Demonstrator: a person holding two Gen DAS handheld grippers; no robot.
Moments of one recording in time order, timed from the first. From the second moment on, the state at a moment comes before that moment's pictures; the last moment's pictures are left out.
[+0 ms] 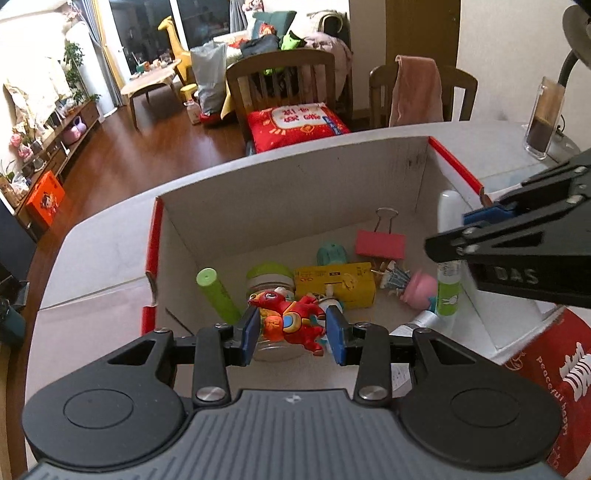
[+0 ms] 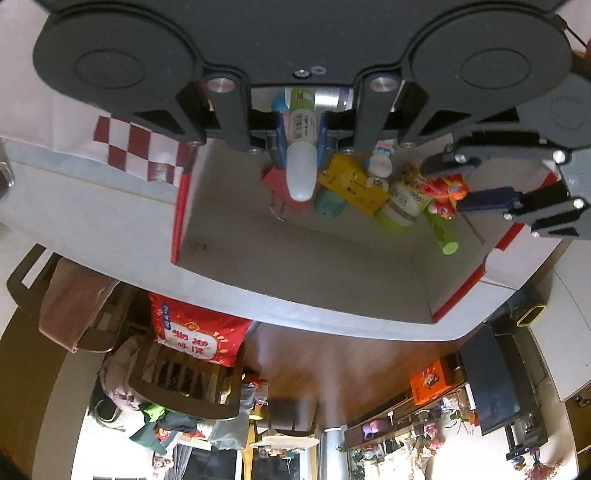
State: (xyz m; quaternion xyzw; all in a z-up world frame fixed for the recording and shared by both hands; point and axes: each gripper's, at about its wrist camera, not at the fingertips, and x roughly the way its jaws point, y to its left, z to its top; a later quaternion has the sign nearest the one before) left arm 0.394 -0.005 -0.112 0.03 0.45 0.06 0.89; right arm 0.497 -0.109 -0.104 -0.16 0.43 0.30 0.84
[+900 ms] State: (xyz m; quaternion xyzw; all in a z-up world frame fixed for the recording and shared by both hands) left arm 0.414 0.005 -0.139 0.00 0.49 0.08 0.87; right arm 0.525 -0.099 -0.139 -0.14 0.49 0.28 0.82
